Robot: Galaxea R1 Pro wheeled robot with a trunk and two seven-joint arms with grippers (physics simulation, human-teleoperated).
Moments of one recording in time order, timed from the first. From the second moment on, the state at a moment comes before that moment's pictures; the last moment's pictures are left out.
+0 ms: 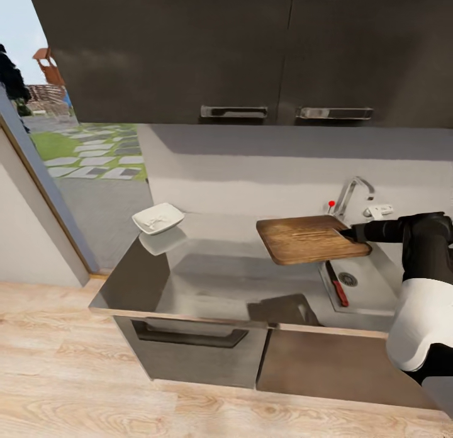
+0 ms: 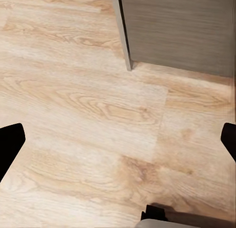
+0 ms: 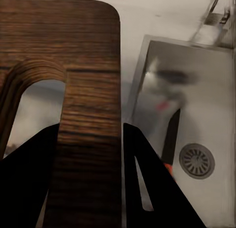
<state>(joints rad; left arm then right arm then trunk) -0.30 0.04 -0.01 0.08 0.11 -0.71 0.15 -1.09 -0.19 -0.52 -1.07 0.92 0.76 1.09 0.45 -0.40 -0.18</state>
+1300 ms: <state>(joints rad) -0.30 0.04 -0.01 0.08 0.11 -0.72 0.14 -1.09 -0.08 -0.61 -0.88 0.51 0.74 0.35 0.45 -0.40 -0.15</state>
